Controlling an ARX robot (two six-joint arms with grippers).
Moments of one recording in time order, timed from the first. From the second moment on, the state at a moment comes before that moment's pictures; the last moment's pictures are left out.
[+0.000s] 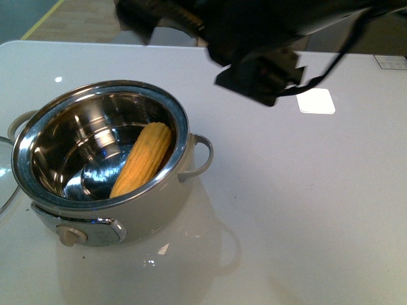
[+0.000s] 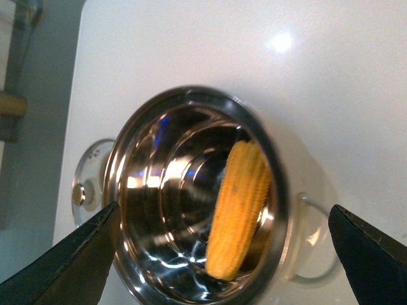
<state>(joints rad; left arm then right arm) 0.00 0.01 0.01 0.00 0.00 0.00 0.61 1.80 1.07 0.10 -0.01 0.74</state>
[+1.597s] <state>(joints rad) 0.00 0.01 0.01 0.00 0.00 0.00 0.00 0.53 0.02 0.52 0.00 0.01</state>
